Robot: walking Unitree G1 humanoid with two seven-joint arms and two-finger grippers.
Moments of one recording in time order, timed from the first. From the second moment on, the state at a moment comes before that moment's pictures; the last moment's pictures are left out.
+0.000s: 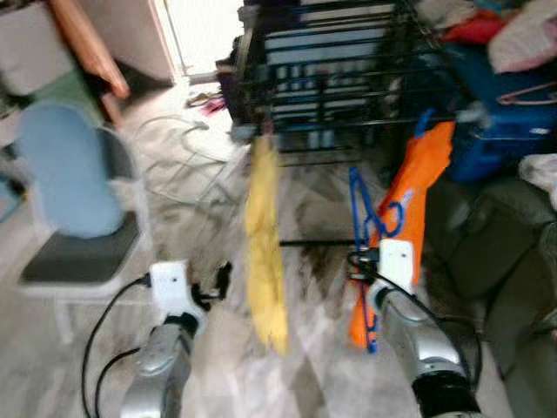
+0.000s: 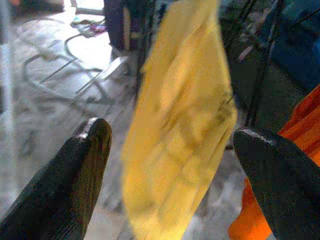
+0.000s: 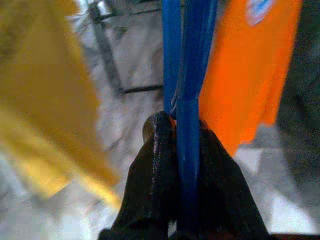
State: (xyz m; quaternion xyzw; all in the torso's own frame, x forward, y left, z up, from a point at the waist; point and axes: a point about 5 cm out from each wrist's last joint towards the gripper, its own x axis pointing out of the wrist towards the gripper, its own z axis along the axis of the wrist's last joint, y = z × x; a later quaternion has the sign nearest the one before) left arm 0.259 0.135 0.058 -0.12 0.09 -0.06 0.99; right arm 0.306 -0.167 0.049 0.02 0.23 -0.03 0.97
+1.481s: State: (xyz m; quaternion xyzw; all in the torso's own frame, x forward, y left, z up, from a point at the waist) left arm 0.254 0.134 0.049 -0.12 0.11 -0.06 0.99; right arm 0.346 -0.211 0.088 -0.02 0.18 -0.07 0.98
